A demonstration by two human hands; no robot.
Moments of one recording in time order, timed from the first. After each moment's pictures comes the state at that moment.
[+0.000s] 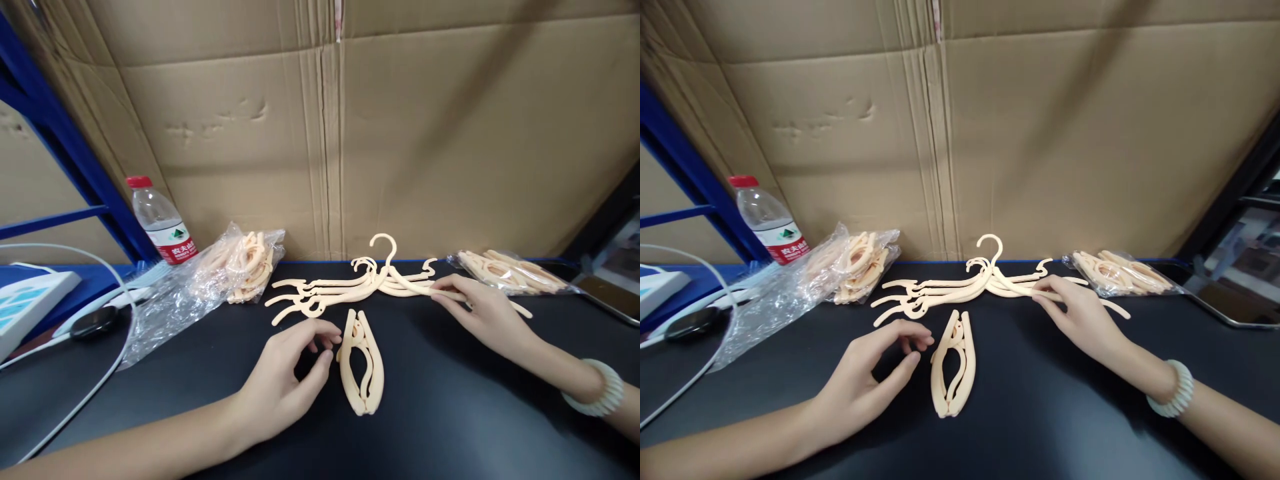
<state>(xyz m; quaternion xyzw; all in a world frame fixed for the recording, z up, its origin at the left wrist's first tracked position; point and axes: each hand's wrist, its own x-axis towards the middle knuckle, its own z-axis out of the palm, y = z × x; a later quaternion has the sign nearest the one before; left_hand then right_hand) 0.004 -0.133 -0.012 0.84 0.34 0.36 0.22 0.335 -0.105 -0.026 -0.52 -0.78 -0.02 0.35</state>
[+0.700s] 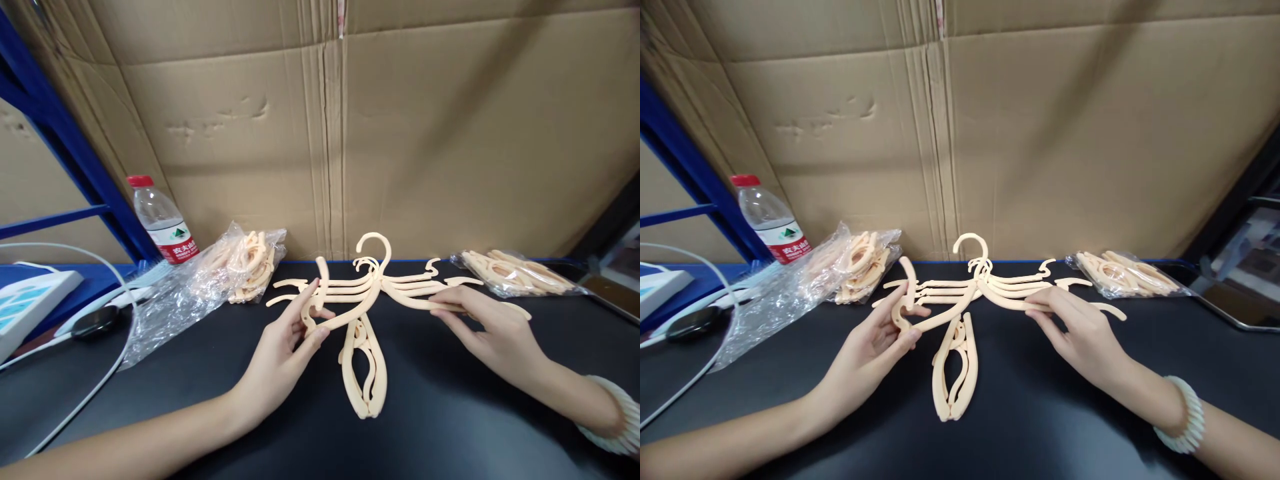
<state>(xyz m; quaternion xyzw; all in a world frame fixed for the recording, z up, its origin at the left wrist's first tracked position) 0.005 -0.119 -0.022 0.69 0.40 0.45 0.41 0.308 -0.126 -0.023 -0.42 -0.80 -0.16 0.41</state>
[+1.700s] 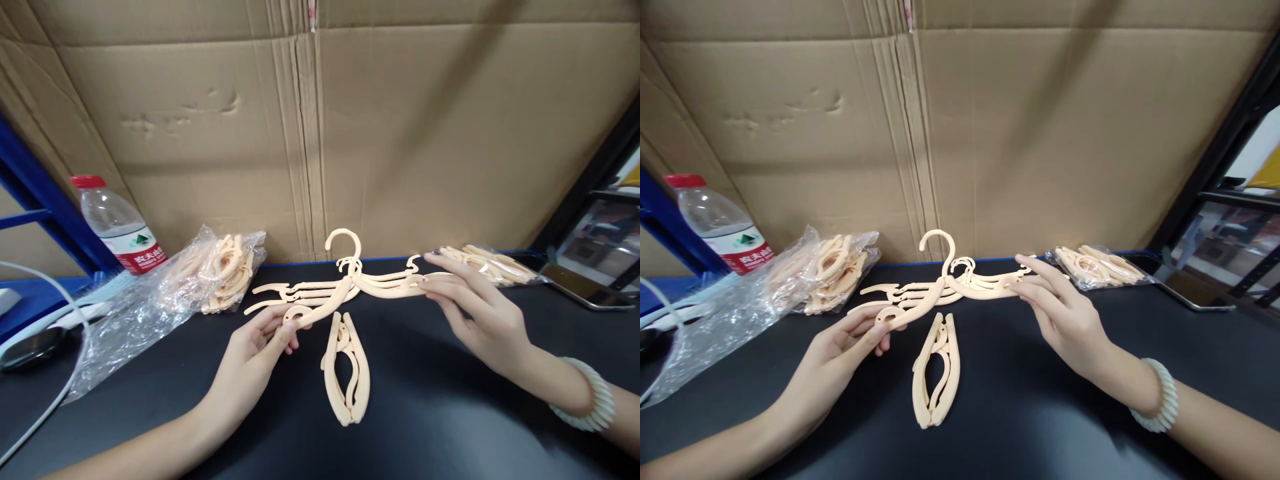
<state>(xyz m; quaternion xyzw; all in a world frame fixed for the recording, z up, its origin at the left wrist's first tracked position) 0.005 -0.112 -0.010 0.65 0.44 0.45 0.42 0.316 -0.129 -0.016 -0.40 -0.78 -0.18 0.44</state>
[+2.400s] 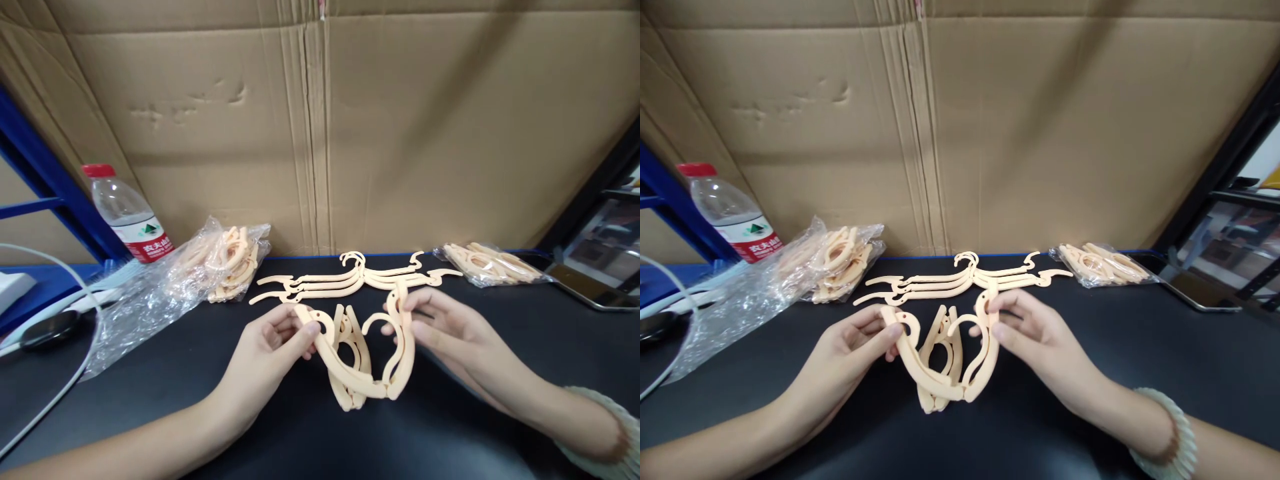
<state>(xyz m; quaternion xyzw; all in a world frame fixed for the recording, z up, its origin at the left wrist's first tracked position) 0.018 -0.128 -0.004 0.61 0.41 0.44 0.52 0.268 -0.158 -0.008 -0.37 -0.59 0.50 0.52</state>
